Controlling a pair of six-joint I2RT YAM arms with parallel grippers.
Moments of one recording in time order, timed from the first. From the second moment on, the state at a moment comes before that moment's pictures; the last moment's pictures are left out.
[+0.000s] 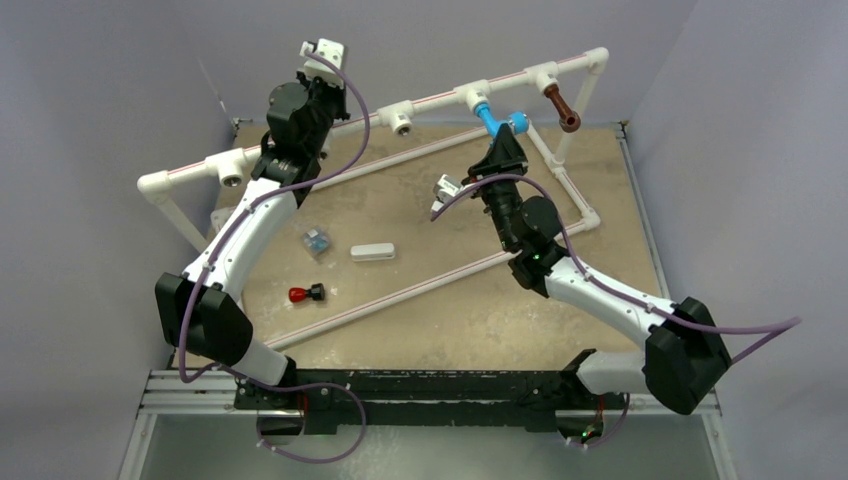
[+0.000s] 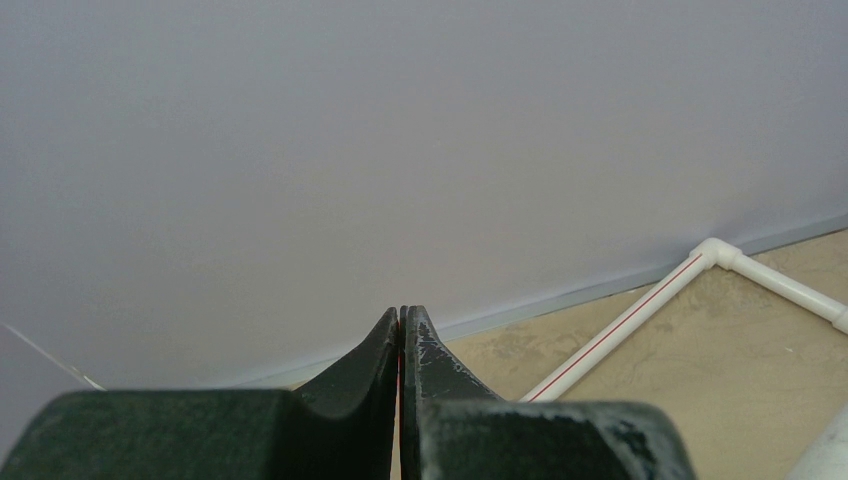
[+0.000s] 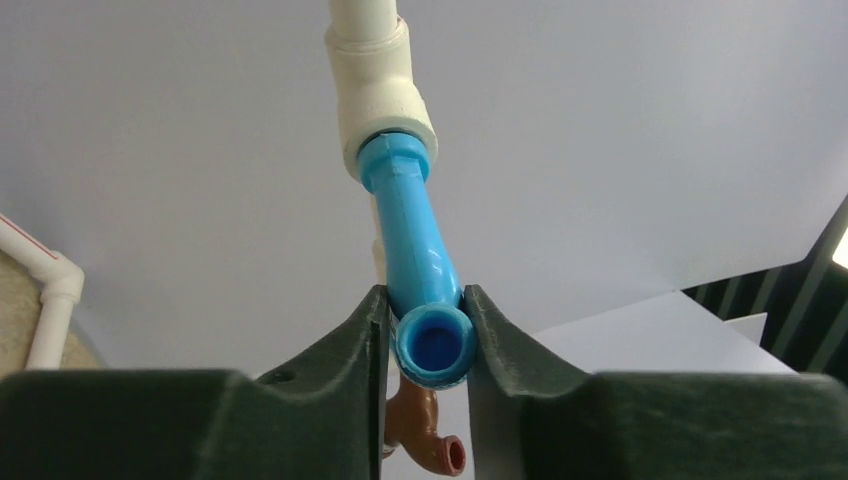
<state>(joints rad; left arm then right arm) -0.32 1.52 1.47 0.17 -0.08 0.16 0.68 1.28 0.82 0.80 0.32 -1.63</state>
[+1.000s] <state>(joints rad) -0.31 1.53 1.47 0.18 -0.10 0.16 0.69 1.26 0.97 0.58 0.47 -0.47</state>
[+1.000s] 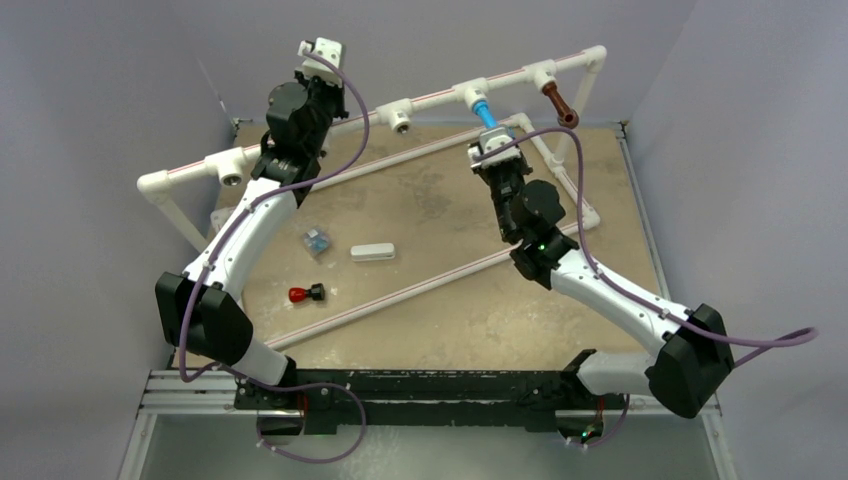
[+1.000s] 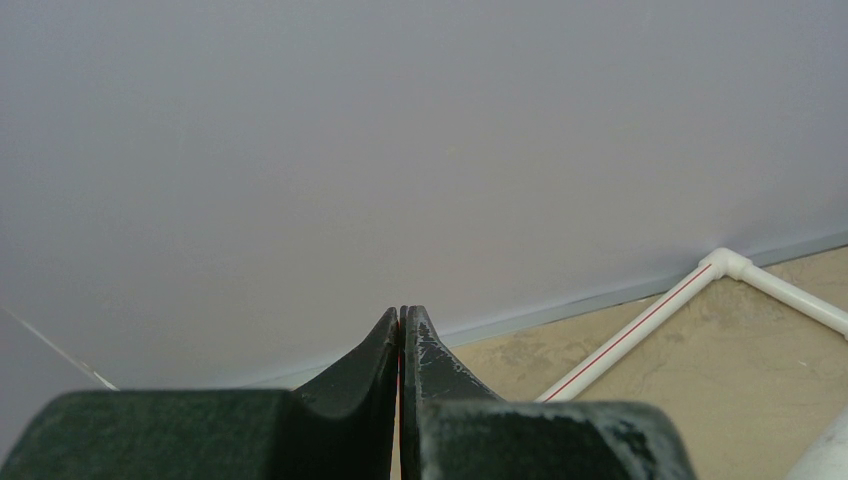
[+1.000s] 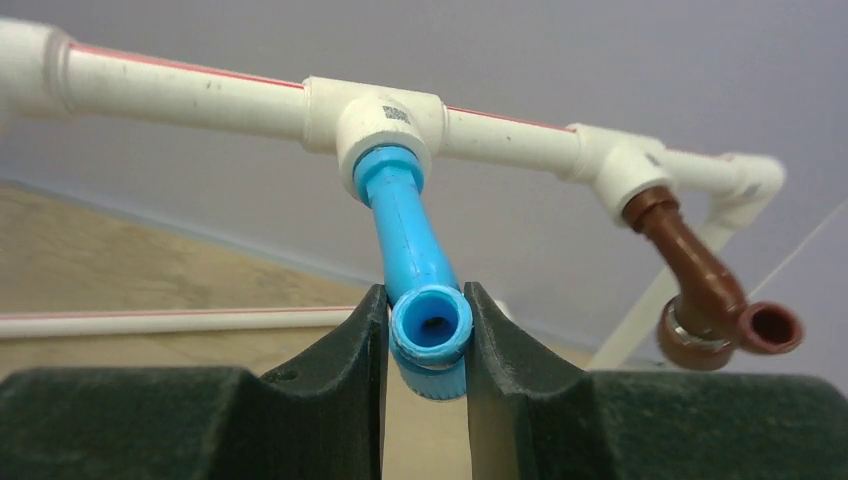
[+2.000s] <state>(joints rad) -0.31 1.53 1.47 0.19 -0.11 0.16 0.64 1.27 0.87 0.70 0.38 1.15</state>
